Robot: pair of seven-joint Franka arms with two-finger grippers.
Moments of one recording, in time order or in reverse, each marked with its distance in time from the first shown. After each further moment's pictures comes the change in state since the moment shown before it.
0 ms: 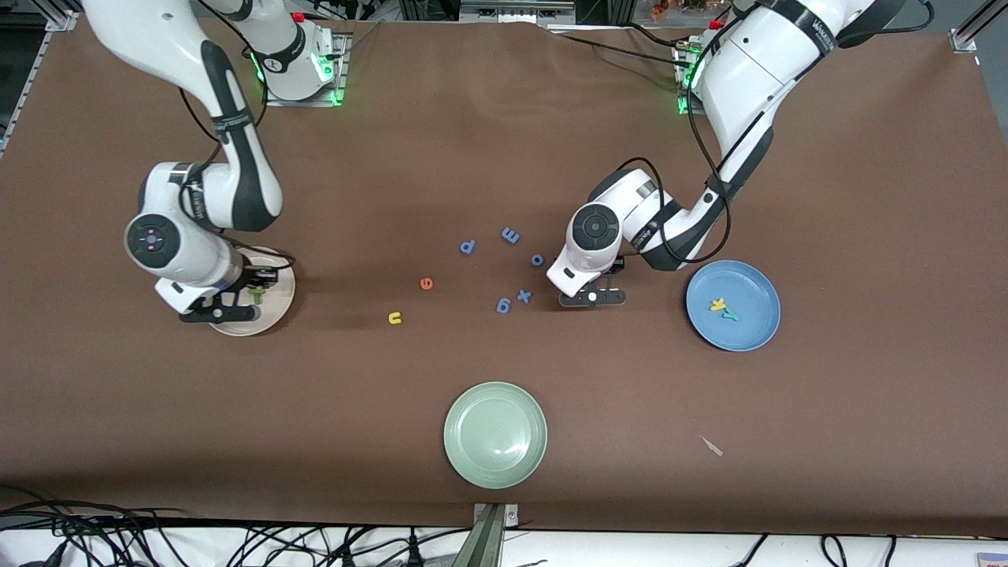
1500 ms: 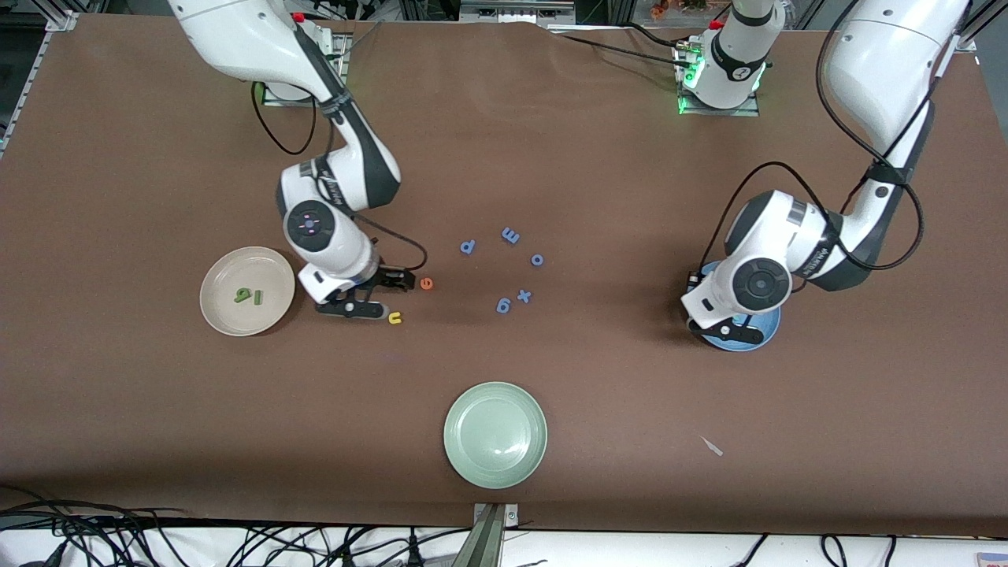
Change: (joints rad) left arm 0.357 -0.148 0.015 0.006 0.017 -0.341 0.628; right arm 0.073 0.104 0.365 0.124 0.024 0.140 0.537
